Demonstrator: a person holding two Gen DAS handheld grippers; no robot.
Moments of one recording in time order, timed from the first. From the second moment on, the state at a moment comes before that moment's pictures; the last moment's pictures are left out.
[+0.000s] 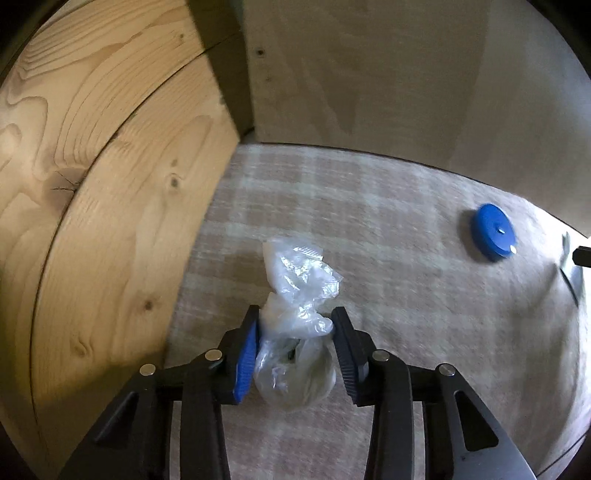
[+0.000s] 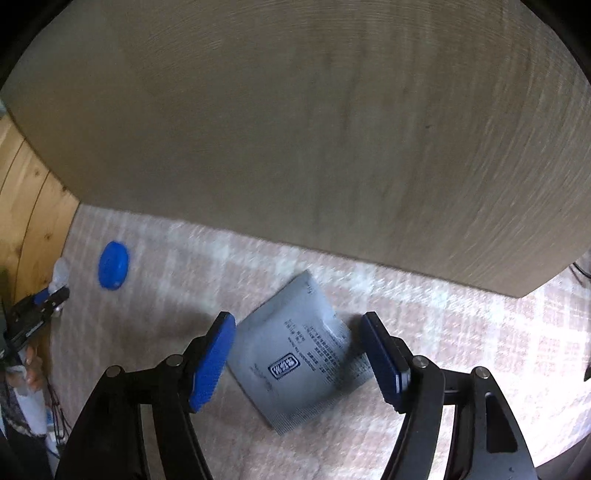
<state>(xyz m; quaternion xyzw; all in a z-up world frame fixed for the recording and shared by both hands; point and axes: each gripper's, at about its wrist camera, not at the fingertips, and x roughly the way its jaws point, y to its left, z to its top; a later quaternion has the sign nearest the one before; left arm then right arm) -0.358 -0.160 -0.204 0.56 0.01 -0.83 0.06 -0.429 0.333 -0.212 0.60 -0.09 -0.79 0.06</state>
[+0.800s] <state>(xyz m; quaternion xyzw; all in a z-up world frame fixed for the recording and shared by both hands) -0.271 0.015 -0.198 0.55 -0.06 -0.83 -0.10 -0.358 0.258 -0.196 0.59 -0.01 -0.79 0.16</state>
